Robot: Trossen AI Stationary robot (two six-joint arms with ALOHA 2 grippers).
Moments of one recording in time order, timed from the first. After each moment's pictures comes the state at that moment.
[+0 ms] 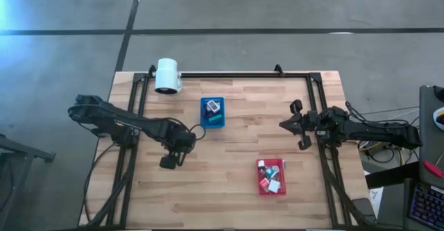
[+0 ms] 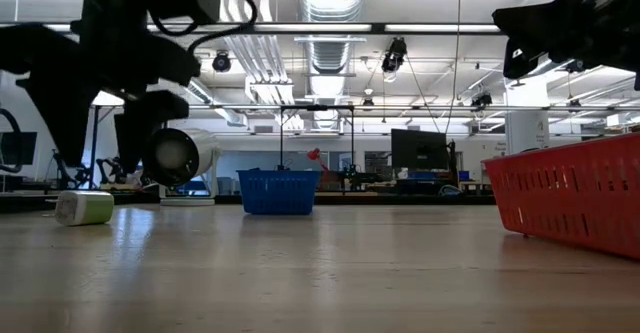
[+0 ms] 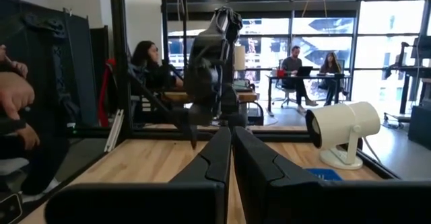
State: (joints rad) left arm -0.17 1.48 0.91 -0.94 0.06 0.01; right arm -0.18 0.36 0.03 0.53 -0.27 0.09
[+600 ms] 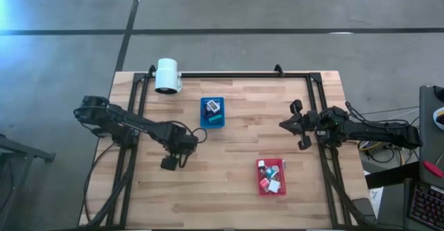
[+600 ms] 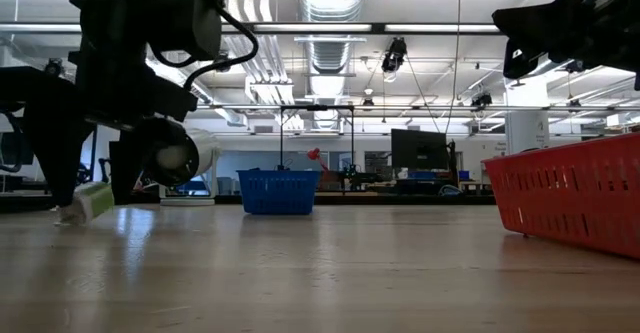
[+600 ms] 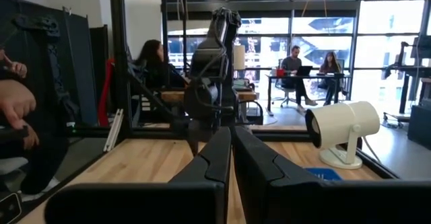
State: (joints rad) left arm -0.17 1.57 0.85 -0.87 0.06 0.03; right arm -0.18 0.36 0.03 0.53 -0.27 0.09
